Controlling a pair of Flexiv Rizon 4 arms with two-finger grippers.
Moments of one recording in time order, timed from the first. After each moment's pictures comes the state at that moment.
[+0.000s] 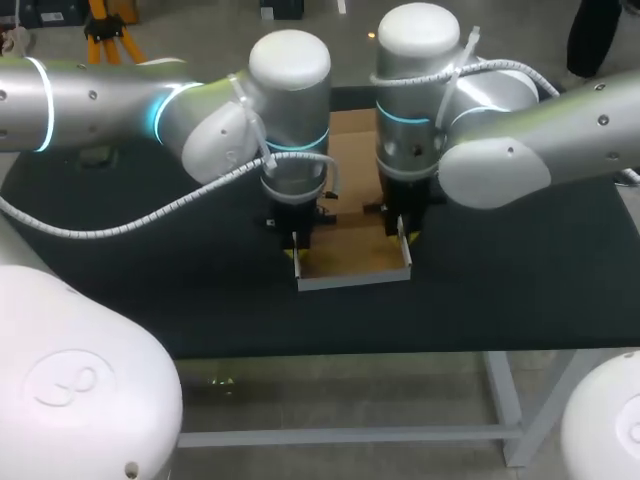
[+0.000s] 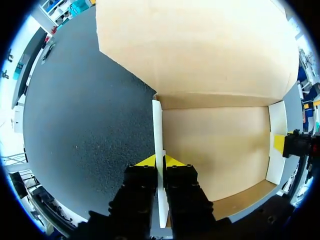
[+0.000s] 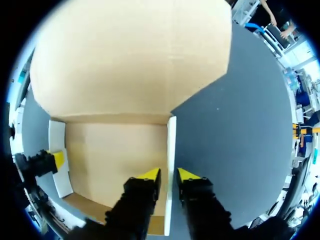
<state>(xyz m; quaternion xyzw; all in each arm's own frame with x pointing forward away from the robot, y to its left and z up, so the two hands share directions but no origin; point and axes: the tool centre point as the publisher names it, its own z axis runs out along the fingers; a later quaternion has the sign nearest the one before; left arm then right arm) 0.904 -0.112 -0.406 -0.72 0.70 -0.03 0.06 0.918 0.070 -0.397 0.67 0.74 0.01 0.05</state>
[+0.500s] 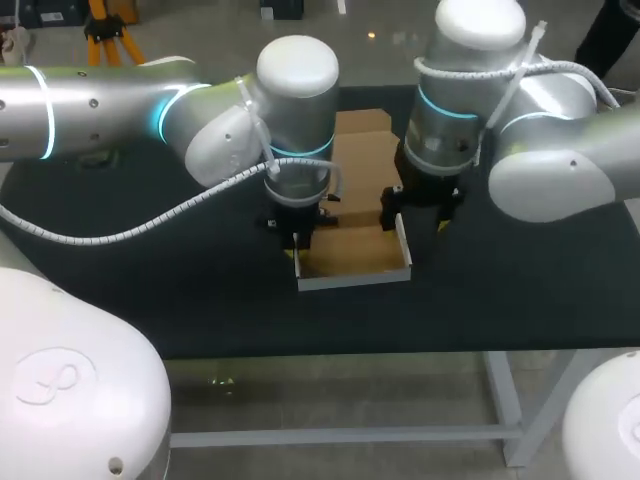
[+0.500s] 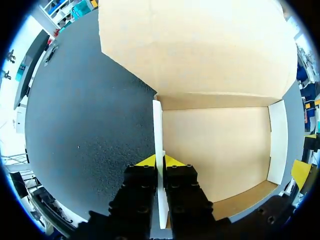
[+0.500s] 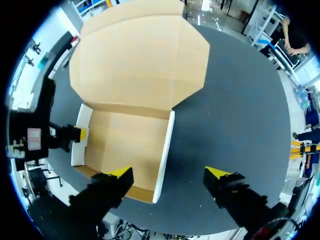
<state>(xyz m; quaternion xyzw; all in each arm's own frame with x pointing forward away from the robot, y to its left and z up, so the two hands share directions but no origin) 0.905 -0.112 -0.406 -0.71 0.70 -0.04 0.07 0.897 0.055 -0.353 0.62 0.78 0.08 0.04</state>
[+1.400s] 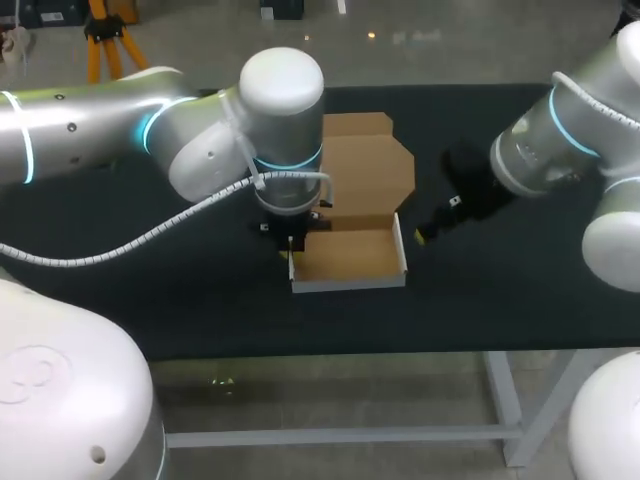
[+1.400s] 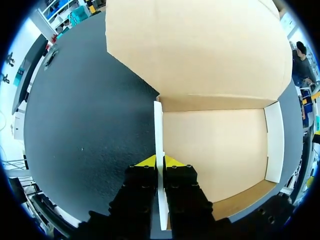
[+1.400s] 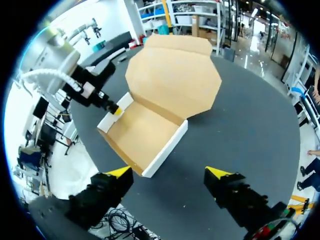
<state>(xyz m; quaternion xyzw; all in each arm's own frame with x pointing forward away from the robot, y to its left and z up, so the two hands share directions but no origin) 0.902 -0.103 -0.403 -0.70 0.71 -0.07 0.09 0.868 0.027 -0.322 0.43 0.87 0.24 0.04</state>
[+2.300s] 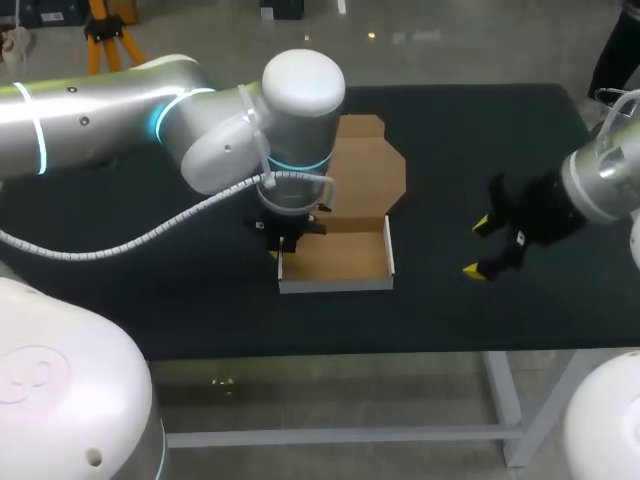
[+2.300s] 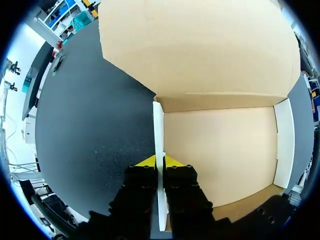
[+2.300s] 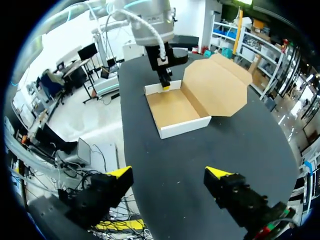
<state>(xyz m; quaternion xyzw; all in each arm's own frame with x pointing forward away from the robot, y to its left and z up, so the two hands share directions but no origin) 0.903 -0.083 -0.405 -0.69 0.71 -0.02 0.13 0.814 -0.021 -0.309 0.16 0.94 0.28 0.06</state>
